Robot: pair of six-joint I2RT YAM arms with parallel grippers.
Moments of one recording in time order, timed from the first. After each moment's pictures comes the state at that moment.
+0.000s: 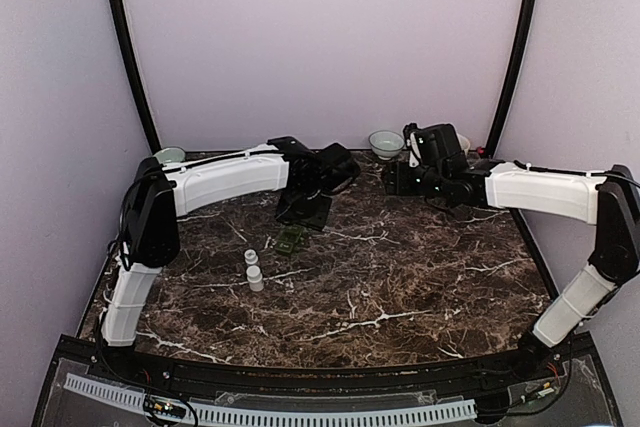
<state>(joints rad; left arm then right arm) -0.91 2.28 2.09 -1.15 -0.41 -0.63 0.63 1.56 1.09 -0.12 0.22 0.36</state>
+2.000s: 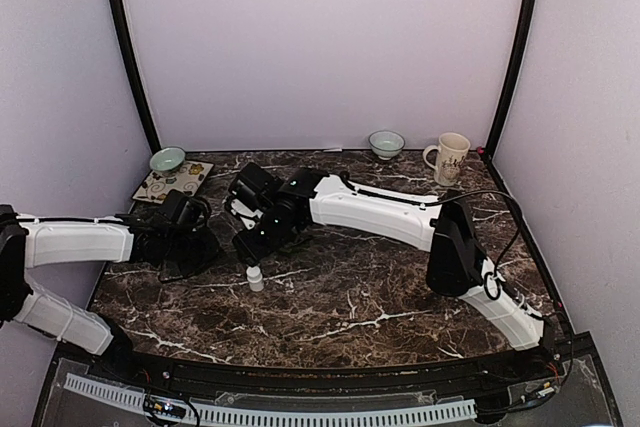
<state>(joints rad) -0.54 1.29 0.62 -0.29 -0.07 -1.06 1.12 2.52 2.44 -0.94 -0.02 0.27</state>
